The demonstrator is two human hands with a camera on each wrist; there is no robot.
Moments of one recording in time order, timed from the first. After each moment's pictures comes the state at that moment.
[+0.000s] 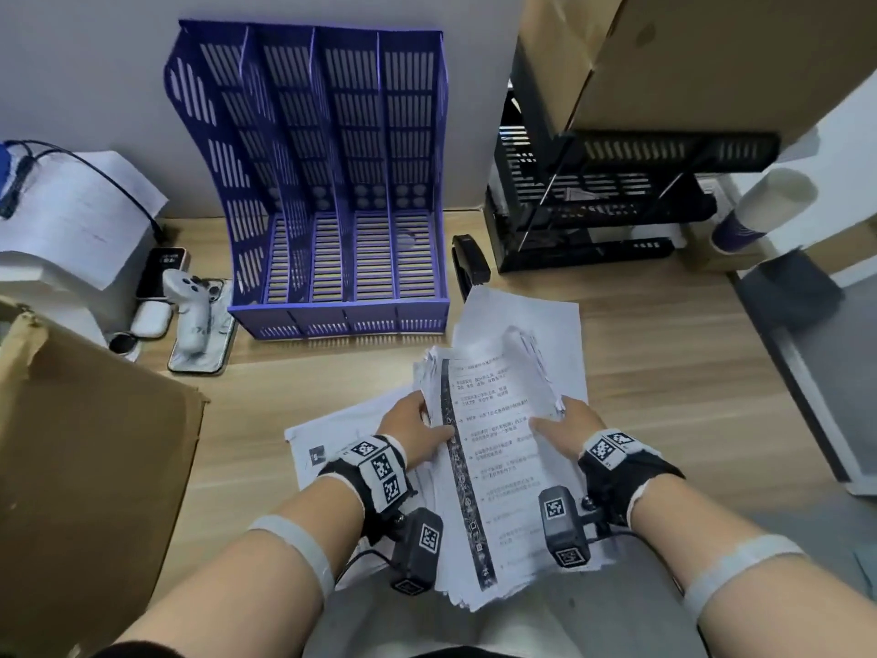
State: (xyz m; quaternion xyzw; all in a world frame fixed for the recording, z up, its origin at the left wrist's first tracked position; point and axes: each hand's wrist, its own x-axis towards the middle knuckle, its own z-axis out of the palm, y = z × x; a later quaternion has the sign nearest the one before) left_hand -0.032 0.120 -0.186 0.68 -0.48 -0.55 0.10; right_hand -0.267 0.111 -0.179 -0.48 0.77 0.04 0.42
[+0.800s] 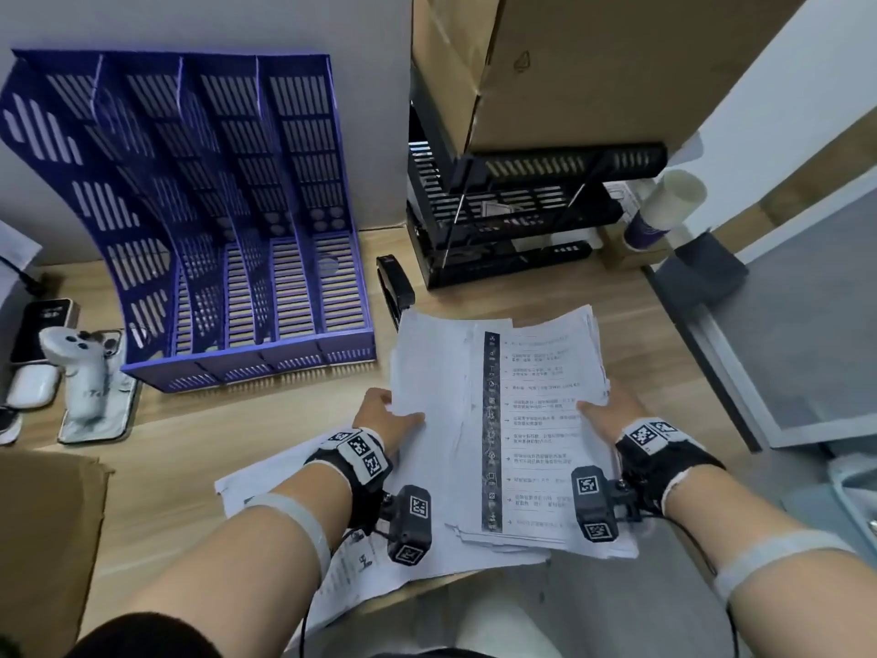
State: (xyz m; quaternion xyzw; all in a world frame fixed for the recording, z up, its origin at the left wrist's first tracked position) left_hand -0.087 0.064 -0.202 0.71 -0.41 -0.56 0.12; right_hand -0.384 0.093 -0.147 -0.38 0.84 -0.06 0.37
